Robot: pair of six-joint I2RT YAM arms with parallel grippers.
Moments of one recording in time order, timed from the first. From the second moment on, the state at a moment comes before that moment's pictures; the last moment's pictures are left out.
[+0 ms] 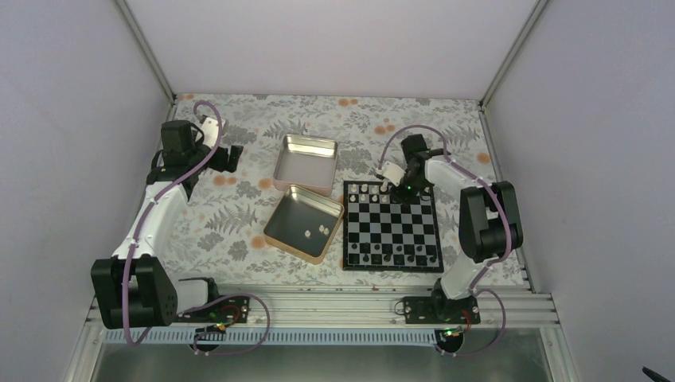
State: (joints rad) left arm 0.06 1.24 0.94 -0.29 0.30 0.28; right arm 0.23 1.72 1.11 -0.75 -0.17 -0.71
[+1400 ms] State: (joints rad) left arm 0.06 1.24 0.94 -0.29 0.31 0.28; right arm 1.01 1.97 1.57 -0.96 -0.12 -0.64
